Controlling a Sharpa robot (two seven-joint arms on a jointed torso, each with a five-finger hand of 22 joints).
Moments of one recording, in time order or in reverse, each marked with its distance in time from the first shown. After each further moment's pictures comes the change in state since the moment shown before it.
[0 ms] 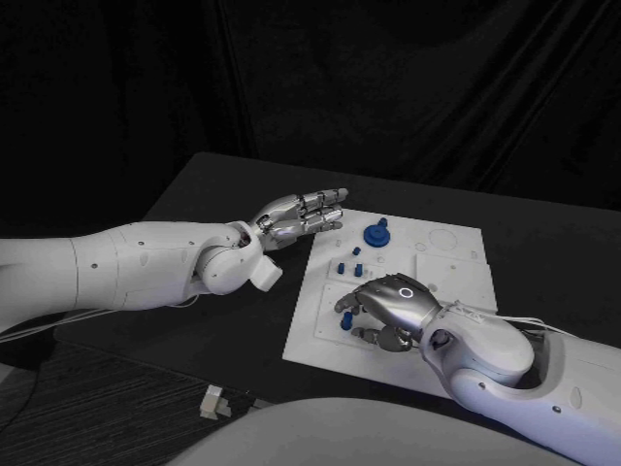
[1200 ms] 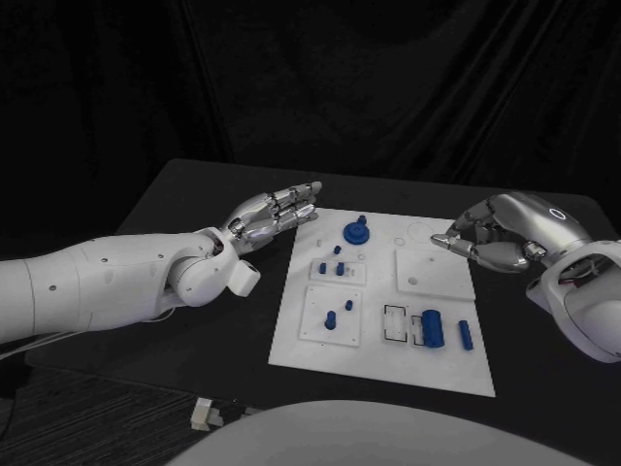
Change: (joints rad) left arm -0.001 -0.025 0.000 0.030 -0.030 -0.050 0.082; left_hand -0.047 -0.001 -0.037 0.018 -0.027 0.066 -0.009 0.027 0.005 0.016 -0.016 0.036 0.004 -0.013 -0.063 -0.015 -0.003 0.000 -0.029 -0.044 -0.020 -0.069; right arm 0.241 -0.429 0.000 0.142 0.308 -0.180 -0.105; right_hand -0.486 0.113 -0.135 0.085 -0.013 0.280 -0.018 0.168 -0.091 0.597 -0.155 0.511 0.420 0.300 -0.134 -0.190 -0.009 -0.018 0.308 -0.122 0.103 -0.004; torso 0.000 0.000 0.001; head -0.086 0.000
